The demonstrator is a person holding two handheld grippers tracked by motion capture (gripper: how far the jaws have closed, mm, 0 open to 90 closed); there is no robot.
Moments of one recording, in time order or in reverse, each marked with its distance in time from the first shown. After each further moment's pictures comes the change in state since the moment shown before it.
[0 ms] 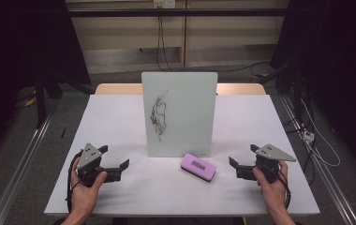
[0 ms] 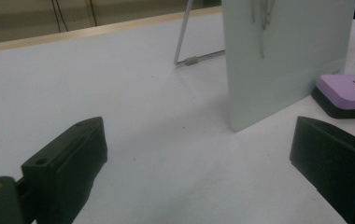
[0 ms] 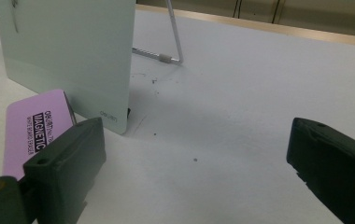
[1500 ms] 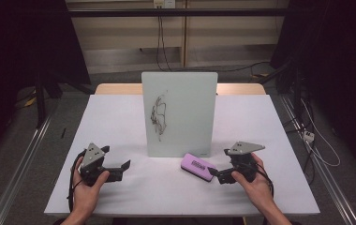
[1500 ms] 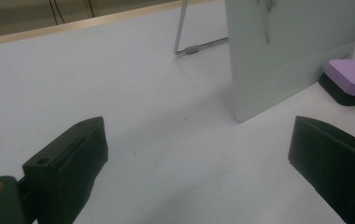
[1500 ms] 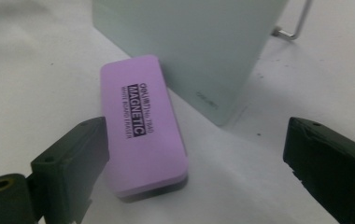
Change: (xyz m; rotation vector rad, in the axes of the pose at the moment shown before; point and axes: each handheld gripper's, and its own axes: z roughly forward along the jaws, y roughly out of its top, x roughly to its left) left arm 0.002 -0.002 0.007 0.026 -0.004 0.033; right arm 0.041 0.022 0.034 0.227 0.274 -0.134
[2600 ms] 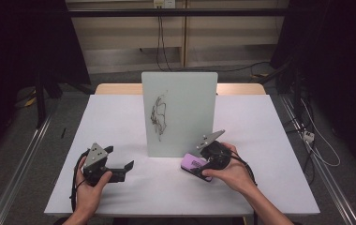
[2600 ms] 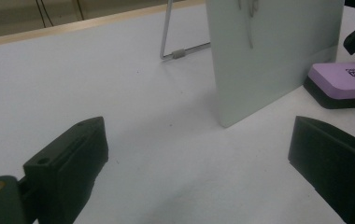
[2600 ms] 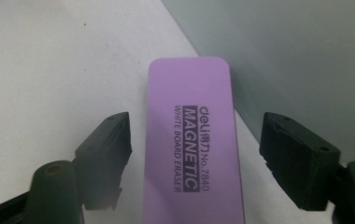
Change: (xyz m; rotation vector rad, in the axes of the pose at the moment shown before) left arm -0.005 0.002 0.004 -0.003 -0.054 -0.013; right arm 0.022 0.051 0.050 0.309 0.142 -0.191
